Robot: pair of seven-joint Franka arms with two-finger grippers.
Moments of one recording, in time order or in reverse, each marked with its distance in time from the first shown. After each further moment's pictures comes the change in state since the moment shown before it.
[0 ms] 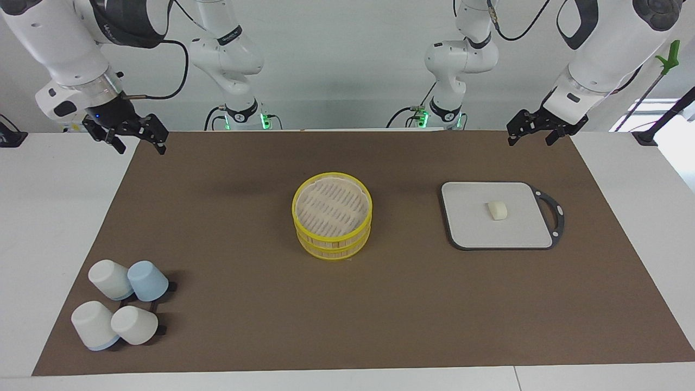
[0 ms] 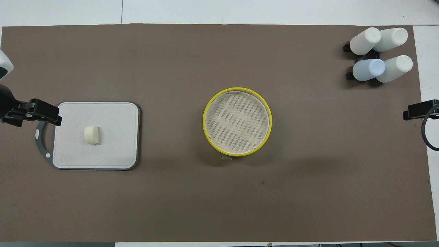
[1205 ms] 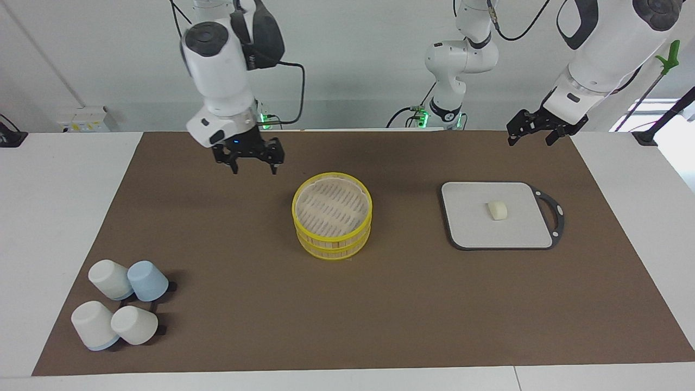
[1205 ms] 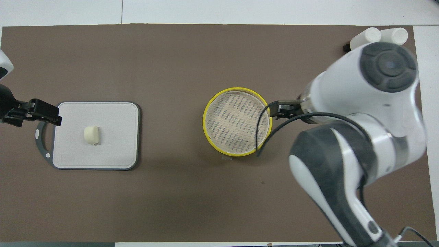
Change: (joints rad) left arm 0.000 0.000 0.000 0.000 0.000 -0.002 0.000; right arm 0.519 0.182 0.035 0.038 0.005 0.154 0.575
